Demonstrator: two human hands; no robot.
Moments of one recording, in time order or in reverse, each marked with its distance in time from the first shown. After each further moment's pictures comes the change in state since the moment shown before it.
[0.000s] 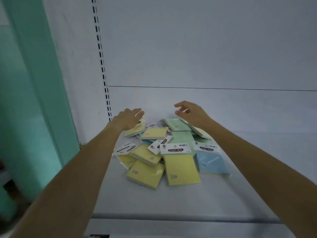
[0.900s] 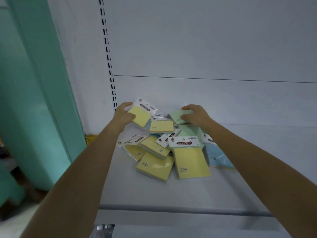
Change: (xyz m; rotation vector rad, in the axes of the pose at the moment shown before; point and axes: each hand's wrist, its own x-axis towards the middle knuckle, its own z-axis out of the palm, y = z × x) left_hand -0.022 -0.020 0.007 -0.923 0.157 -0.192; right_hand 0.009 0.012 0.035 0.084 0.012 0.395
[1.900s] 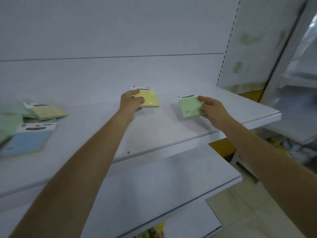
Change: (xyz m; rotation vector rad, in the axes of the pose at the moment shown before) left_hand -0.201 0.132 0.503 -0.291 -0.342 -0.016; right_hand -0.190 0.340 -0.412 0.543 0.441 0.271
